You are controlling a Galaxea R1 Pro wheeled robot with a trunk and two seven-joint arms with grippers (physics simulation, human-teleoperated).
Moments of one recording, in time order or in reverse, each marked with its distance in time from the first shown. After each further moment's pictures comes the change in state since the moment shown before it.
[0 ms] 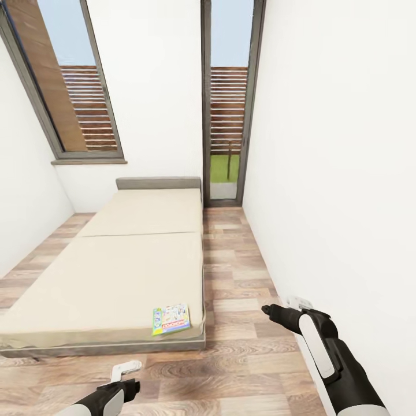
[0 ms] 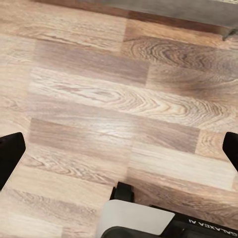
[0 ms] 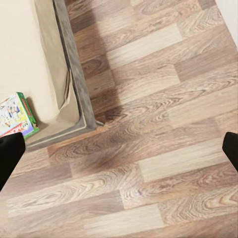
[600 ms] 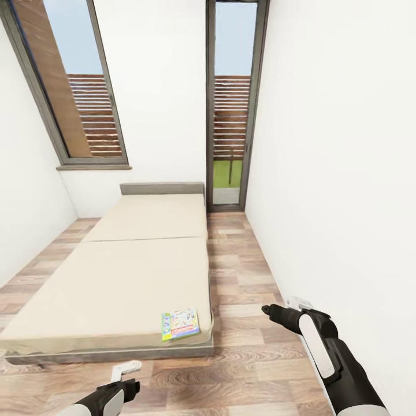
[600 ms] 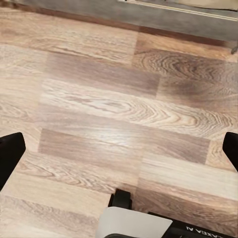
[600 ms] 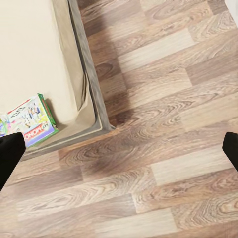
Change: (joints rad) left arm 0.000 0.000 0.000 0.000 0.000 -0.001 0.000; right arm 0.001 0.000 0.000 0.000 -0.001 0.000 0.000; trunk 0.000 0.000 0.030
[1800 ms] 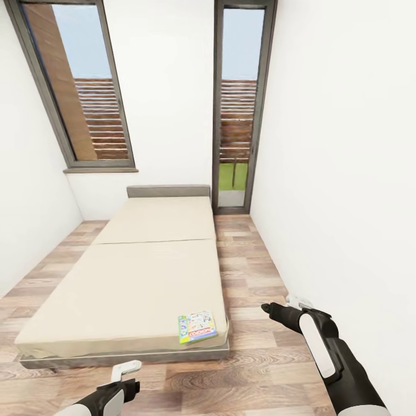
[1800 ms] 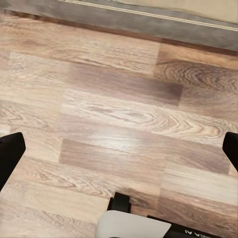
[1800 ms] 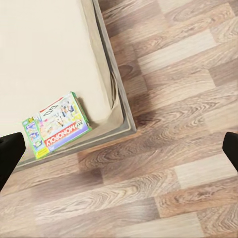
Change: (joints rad) left arm 0.000 0.000 0.000 0.000 0.000 -0.001 0.000; right arm 0.000 -0.001 0.001 -0.011 -0.009 -0.008 0.004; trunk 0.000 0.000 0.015
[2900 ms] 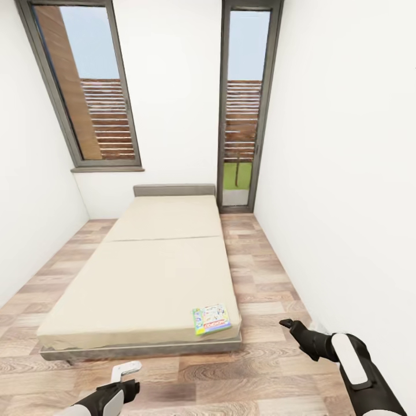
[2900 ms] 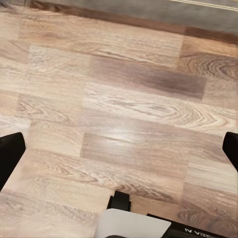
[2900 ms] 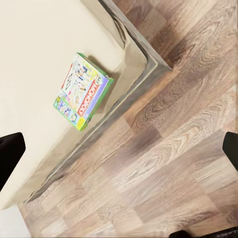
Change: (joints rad) left arm 0.002 0.001 0.000 0.000 0.001 0.004 -0.001; right arm 0.001 -0.058 -0.272 0.273 -0.281 0.001 0.081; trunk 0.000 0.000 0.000
